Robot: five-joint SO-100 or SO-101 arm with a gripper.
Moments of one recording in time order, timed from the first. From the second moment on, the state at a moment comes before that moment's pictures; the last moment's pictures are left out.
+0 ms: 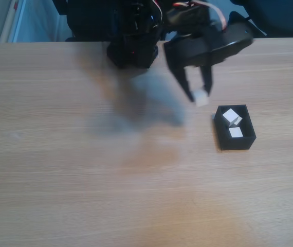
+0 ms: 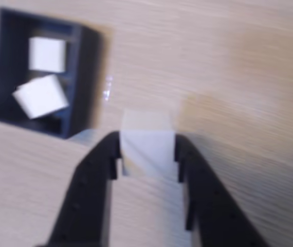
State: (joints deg) arm -30.8 131.4 123.1 55.3 -71.7
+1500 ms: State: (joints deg) arm -39.2 102.4 107.9 39.2 -70.8
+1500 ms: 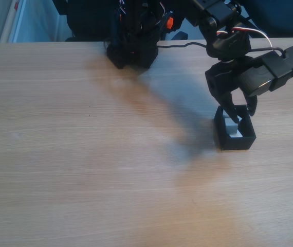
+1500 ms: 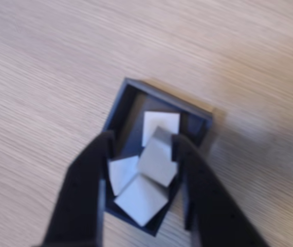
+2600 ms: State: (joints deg) arm -15.5 193.7 177.4 55.3 -90.8
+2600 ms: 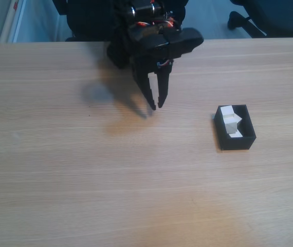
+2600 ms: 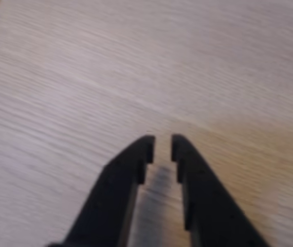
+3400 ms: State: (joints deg) arm -7.9 193.8 180.4 77.0 -85.7
